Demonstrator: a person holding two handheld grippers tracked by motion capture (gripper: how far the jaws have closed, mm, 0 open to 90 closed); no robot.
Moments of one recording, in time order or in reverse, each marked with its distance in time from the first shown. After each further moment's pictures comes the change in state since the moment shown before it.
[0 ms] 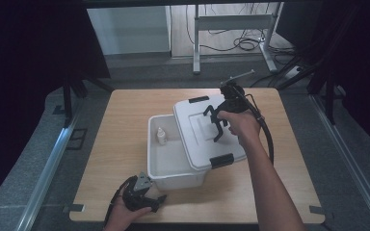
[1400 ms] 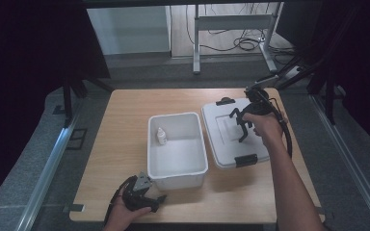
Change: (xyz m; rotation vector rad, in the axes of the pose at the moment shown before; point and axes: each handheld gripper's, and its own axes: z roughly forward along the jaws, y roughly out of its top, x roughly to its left) left arm 0.001 0.000 -0.001 0.003 -0.003 0.002; right arm -0.080 -0.005 0.001 0.008 -0.110 0.066
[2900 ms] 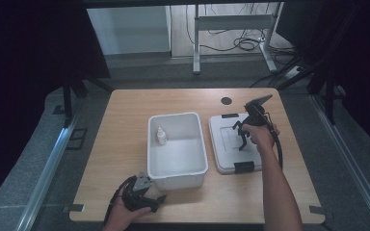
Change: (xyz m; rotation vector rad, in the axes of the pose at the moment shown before) left arm 0.000 -0.001 0.000 -0.002 0.002 -0.001; right arm -0.059 -0.003 0.095 0.069 -0.034 0.095
